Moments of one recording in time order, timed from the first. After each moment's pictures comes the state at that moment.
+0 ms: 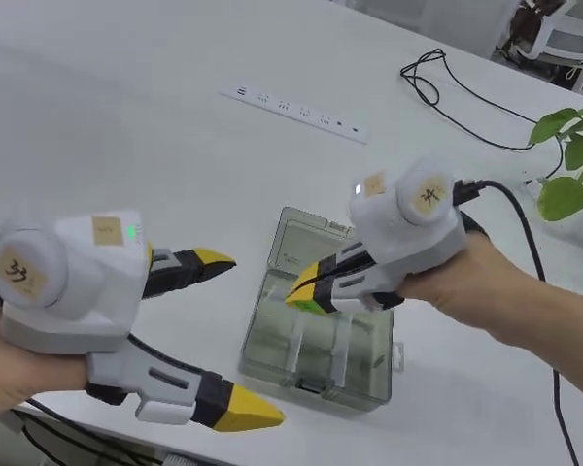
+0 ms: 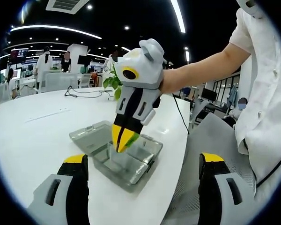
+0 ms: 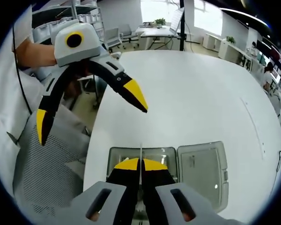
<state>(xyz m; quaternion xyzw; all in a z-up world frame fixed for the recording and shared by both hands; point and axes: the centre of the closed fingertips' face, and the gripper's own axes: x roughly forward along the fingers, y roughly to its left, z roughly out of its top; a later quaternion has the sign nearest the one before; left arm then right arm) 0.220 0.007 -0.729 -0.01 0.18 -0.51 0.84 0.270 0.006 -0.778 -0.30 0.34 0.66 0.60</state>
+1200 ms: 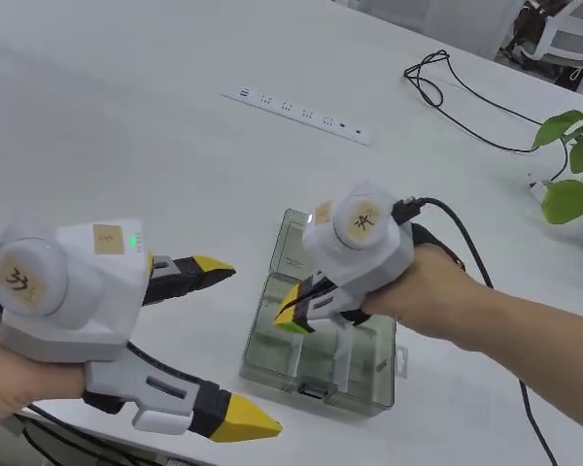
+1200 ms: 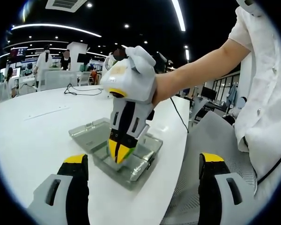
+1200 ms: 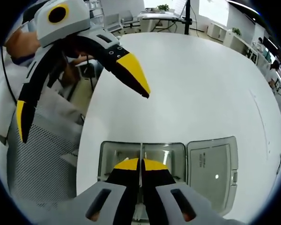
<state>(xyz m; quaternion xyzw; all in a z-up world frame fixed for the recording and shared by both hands) 0.219 0.008 -0.735 -0.01 0.19 -0.52 0.83 0.268 0.010 -0.817 -0.35 0.38 0.64 0.57</state>
